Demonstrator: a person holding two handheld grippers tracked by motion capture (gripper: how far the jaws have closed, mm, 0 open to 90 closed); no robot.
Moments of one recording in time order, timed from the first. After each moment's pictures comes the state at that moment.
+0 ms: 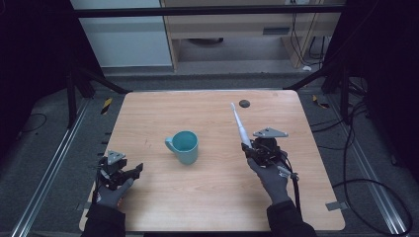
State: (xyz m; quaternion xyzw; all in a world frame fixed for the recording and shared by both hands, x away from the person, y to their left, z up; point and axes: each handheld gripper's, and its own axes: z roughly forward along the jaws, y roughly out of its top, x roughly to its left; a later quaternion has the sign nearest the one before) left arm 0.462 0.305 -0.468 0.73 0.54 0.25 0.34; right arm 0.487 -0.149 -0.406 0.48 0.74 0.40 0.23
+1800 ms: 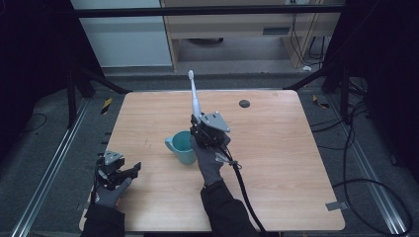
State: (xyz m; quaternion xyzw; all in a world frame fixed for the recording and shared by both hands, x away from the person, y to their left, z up) left arm 0.461 0.310 -0.467 0.72 0.54 0.26 0.34; right arm 0.516 0.005 -0.380 0.47 0.62 0.54 0.32
